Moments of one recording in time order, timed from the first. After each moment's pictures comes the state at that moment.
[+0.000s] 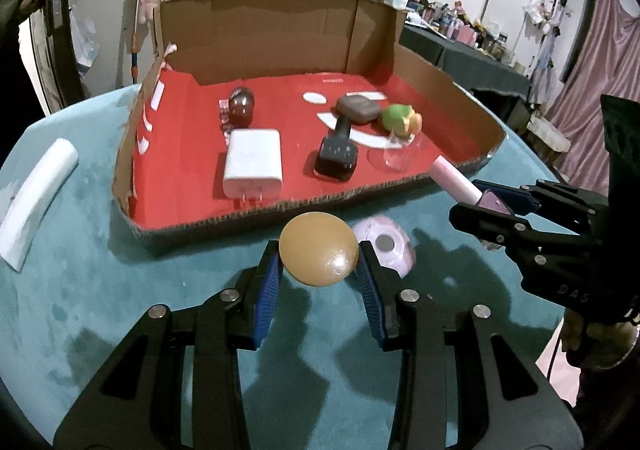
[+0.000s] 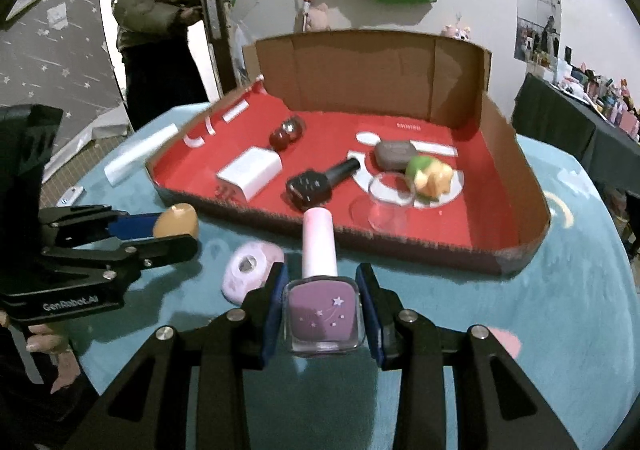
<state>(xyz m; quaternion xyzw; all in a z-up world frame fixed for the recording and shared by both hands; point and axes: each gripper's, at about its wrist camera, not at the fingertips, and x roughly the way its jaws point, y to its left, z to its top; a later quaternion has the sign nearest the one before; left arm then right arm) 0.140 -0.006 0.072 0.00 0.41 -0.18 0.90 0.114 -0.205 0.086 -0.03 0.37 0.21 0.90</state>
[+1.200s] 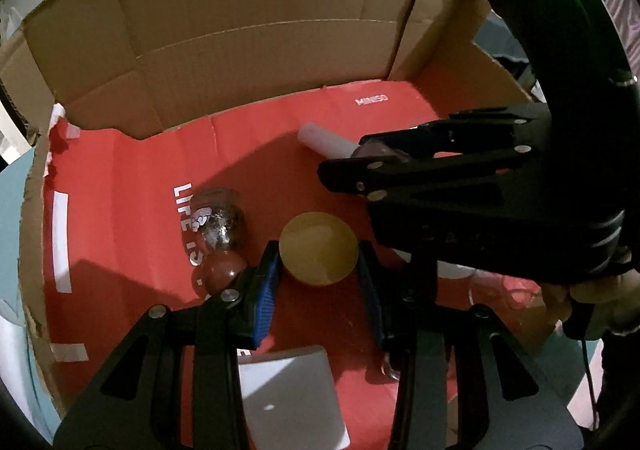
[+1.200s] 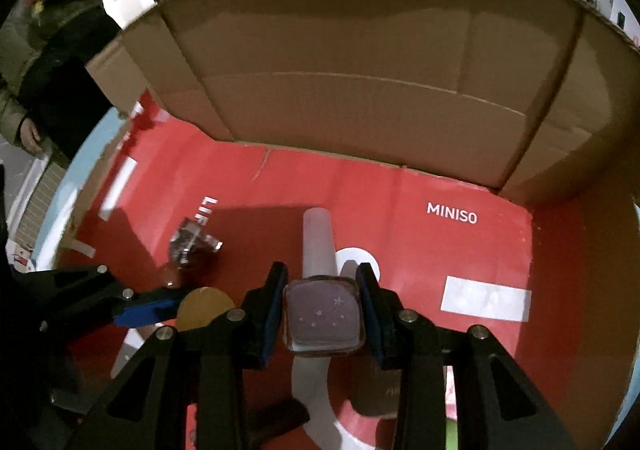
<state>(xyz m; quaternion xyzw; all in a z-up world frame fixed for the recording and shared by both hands) 0.343 -0.040 0.050 0.03 0.51 -0.20 0.84 0.376 -0.149 0.057 -0.04 0.53 0.21 0.82</state>
